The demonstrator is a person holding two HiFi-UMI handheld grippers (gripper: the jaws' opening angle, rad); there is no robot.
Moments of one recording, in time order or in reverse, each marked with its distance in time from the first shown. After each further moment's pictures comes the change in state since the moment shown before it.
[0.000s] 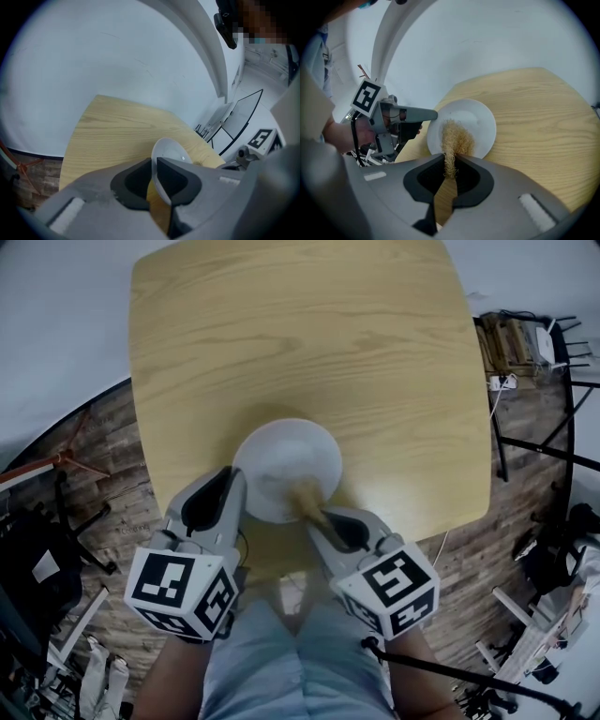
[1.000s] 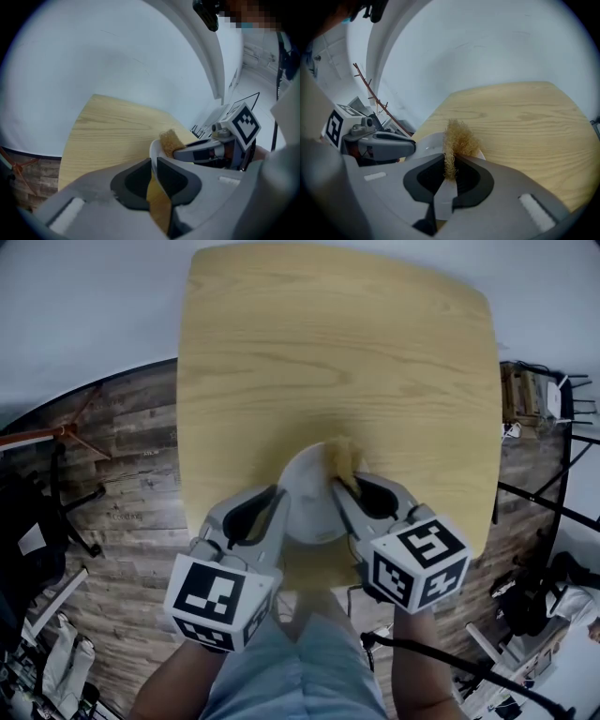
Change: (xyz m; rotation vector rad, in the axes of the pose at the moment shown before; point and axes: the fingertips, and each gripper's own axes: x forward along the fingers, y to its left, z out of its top) left arm -0.001 -0.003 0.006 0.013 0.005 -0.058; right arm 0.030 -0.030 0.088 -0.043 -0.043 -0.046
